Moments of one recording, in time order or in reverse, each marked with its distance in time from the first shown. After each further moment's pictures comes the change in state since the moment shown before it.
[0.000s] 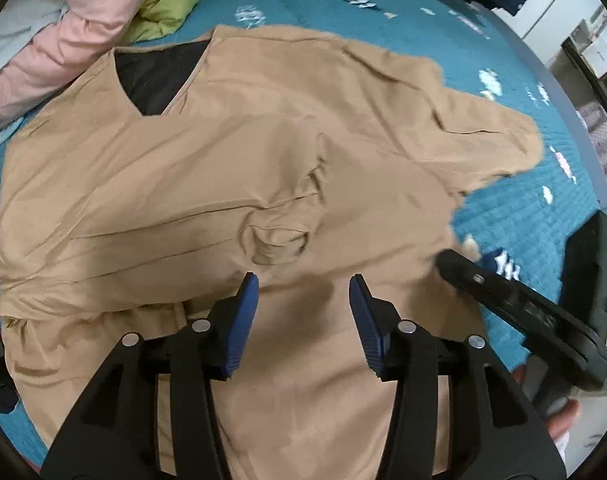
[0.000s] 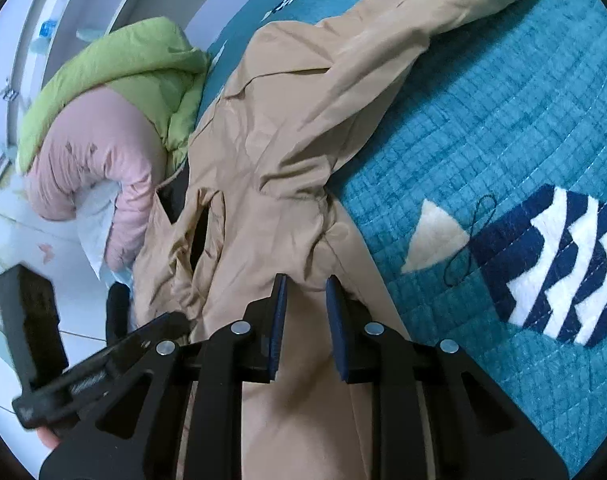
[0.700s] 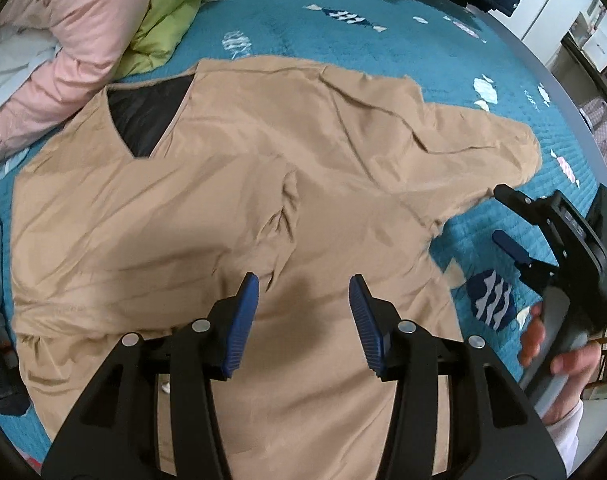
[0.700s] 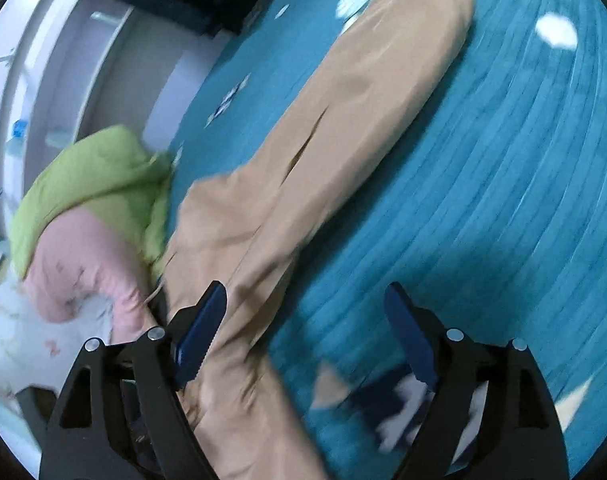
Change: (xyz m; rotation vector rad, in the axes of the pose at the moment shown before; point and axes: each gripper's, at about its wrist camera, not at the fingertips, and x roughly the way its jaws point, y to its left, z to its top) left arm -0.009 -0.032 0.023 0.033 -0.049 0.059; right arm -0.048 -0.066 0.079 0.202 -0.251 -0.079
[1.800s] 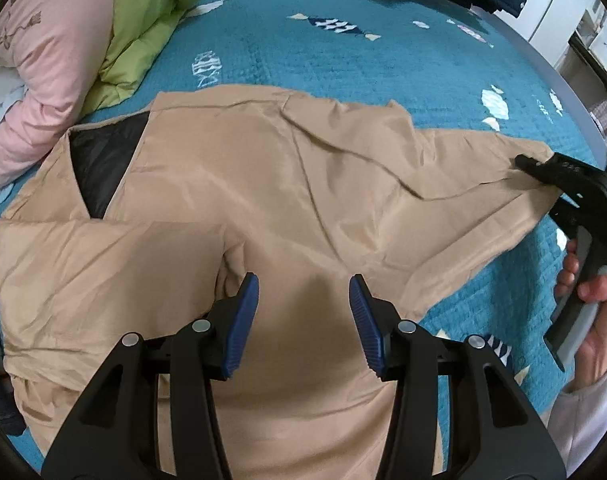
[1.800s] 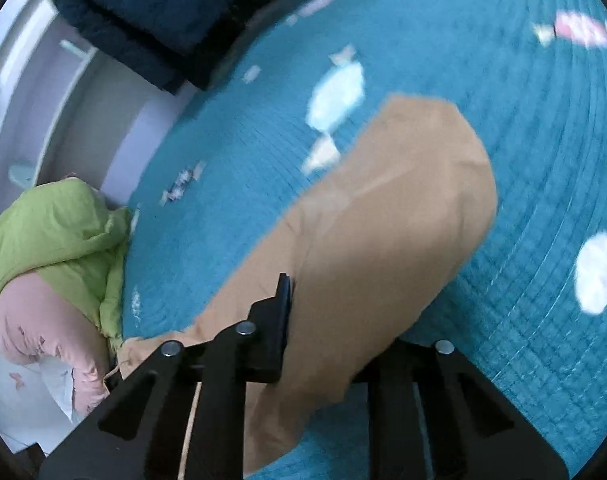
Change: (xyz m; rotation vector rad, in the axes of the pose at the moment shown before) left arm 0.039 -0.040 0.050 0.008 -0.032 0.038; right arm 0.008 0.012 0.113 -0.128 -0.157 -0.093
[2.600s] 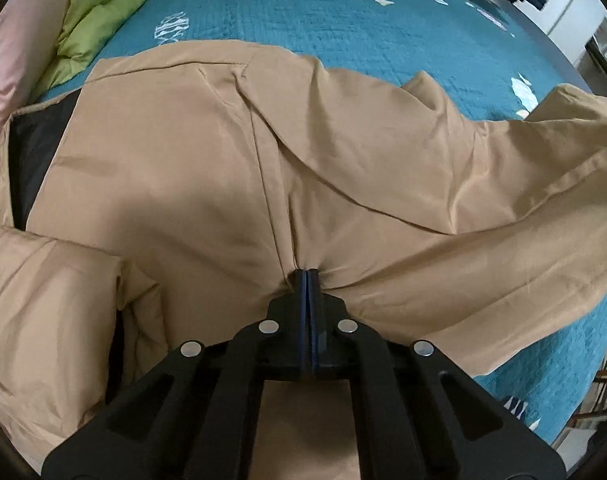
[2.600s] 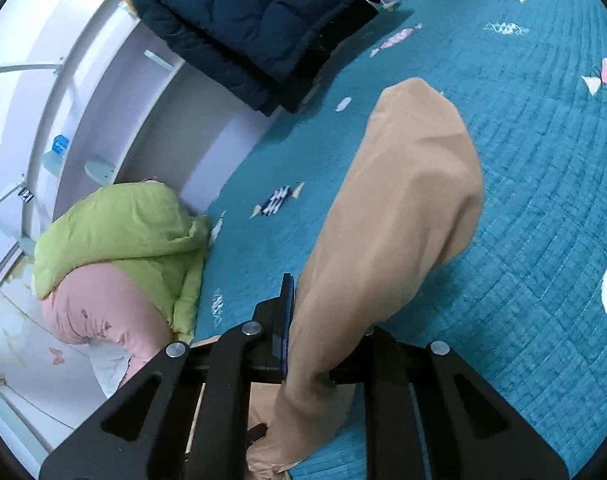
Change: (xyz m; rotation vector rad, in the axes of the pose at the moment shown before) left arm 0.085 -0.017 0.021 -0.056 0.074 -0.014; right arm -0.037 0.050 -0.004 -0.078 -0.056 0.241
